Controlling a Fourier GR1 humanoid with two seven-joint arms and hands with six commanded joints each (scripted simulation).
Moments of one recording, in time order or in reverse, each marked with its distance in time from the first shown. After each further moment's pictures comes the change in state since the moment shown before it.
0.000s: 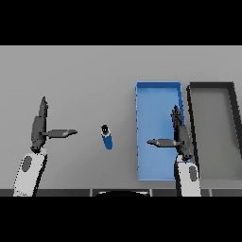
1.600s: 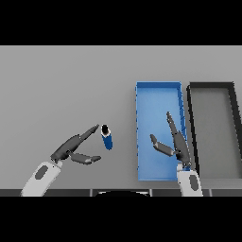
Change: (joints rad) left arm 0.039 0.070 -0.323 -0.125 -0.099 -0.487 -0.082; right arm 0.111 -0.097 0.143 -0.157 0.189 0.043 -0.028
